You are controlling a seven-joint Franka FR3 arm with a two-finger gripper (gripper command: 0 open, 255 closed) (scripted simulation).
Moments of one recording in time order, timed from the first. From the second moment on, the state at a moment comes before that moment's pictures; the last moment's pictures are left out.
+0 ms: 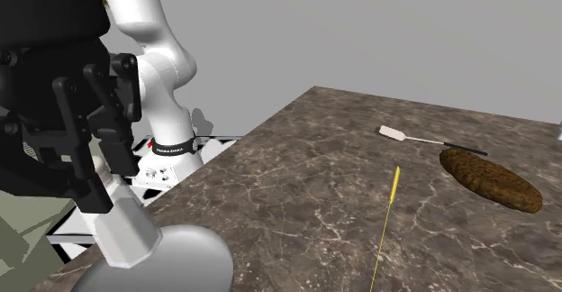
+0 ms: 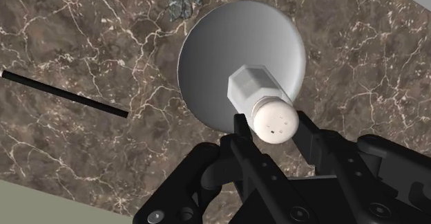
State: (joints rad) arm -0.25 -0.12 -0.91 -1.88 -0.09 1.73 -1.13
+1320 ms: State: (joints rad) arm -0.25 -0.09 -0.92 -2.03 -0.07 1.89 -1.14
